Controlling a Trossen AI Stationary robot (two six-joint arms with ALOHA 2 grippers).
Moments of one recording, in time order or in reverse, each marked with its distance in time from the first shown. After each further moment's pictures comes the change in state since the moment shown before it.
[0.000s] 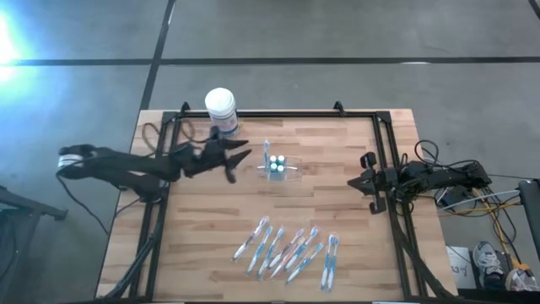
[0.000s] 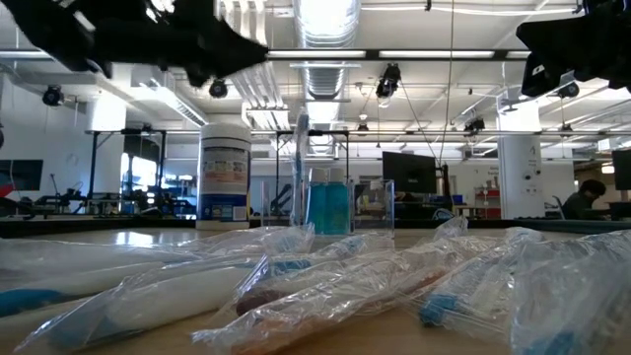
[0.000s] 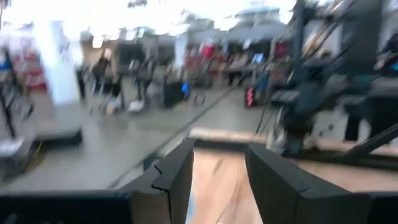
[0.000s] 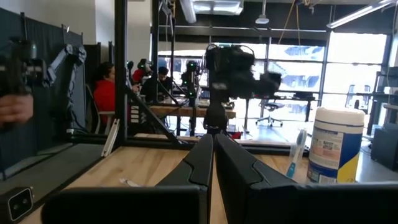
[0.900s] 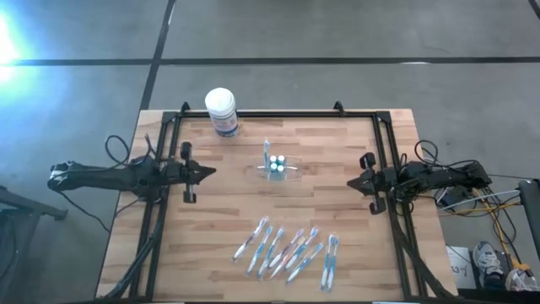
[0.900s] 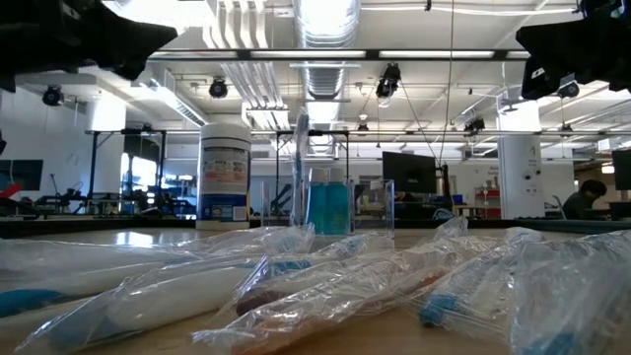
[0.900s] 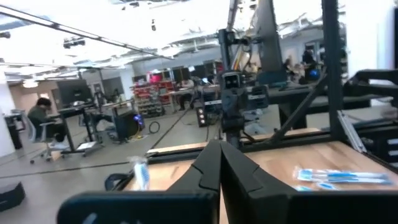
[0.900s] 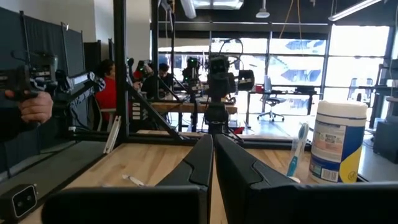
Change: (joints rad) left arm -0.134 -0.759 -0.312 -0.394 0.136 0.115; right arm 0.000 0.000 0.000 -0.019 0.000 0.018
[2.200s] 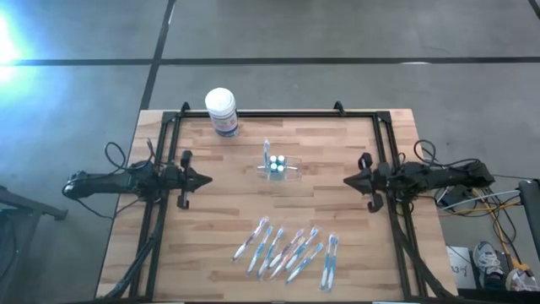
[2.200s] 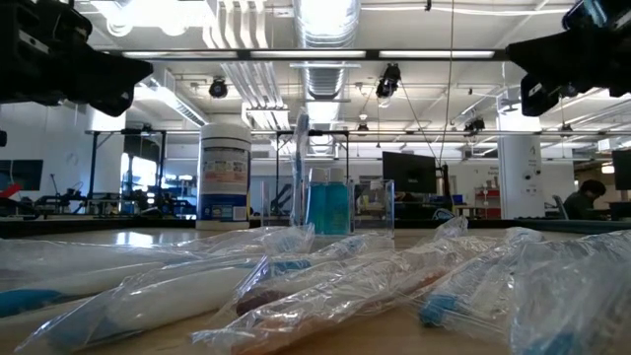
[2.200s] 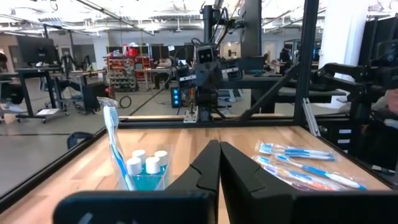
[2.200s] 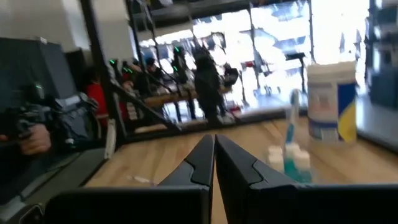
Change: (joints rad) left arm 0.000 -0.274 -0.106 -0.338 0.074 -0.174; right arm 0.000 0.066 0.016 -0.022 0.083 0.201
